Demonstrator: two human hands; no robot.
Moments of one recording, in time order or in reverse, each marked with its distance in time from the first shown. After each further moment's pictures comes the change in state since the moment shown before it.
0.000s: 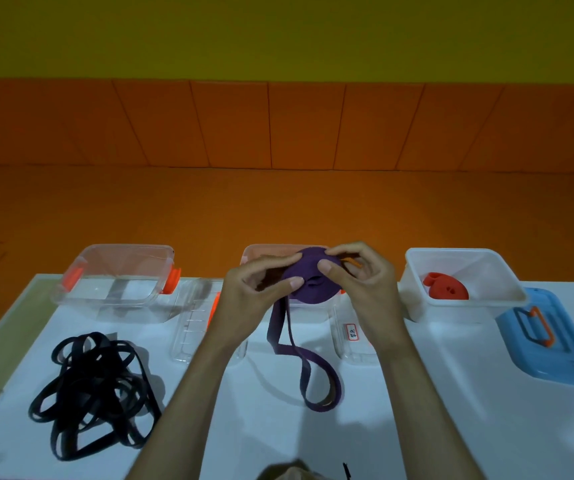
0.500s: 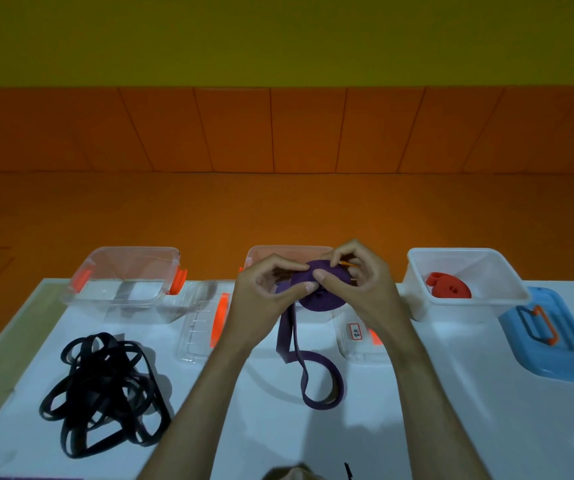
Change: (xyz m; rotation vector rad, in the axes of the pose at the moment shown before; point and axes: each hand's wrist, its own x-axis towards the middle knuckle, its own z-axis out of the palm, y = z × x) left_hand -0.011 0.003 0.010 0.028 0.054 0.045; right_hand -0.005 -0.004 -0.005 -0.156 -0.154 -0.069
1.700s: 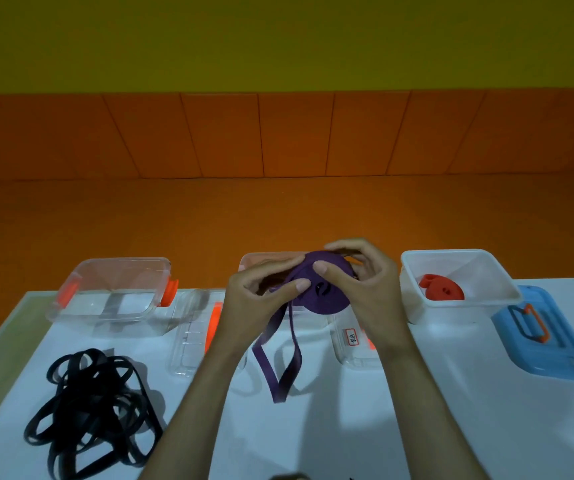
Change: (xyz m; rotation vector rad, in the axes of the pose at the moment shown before) left_hand 0.014 0.003 -0.006 -0.007 -0.028 0.033; right_hand 0.007 -0.014 0.008 0.153 0.164 -0.025
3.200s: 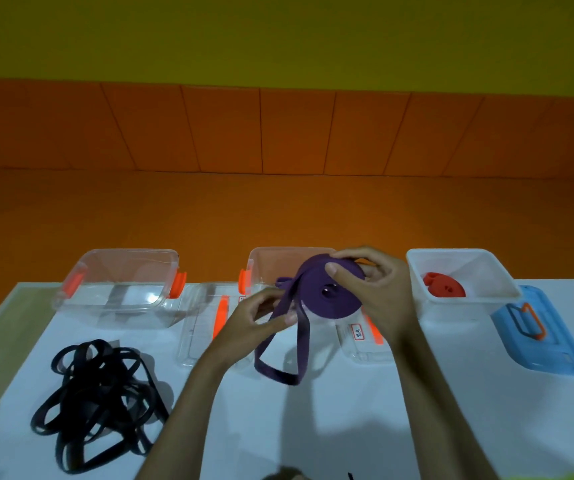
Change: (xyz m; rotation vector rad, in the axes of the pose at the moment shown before) left_hand -0.028 -0.061 -0.060 0.107 -0.292 -0.325; right_hand -0.010 0.003 0.020 -0.091 0.027 0.064
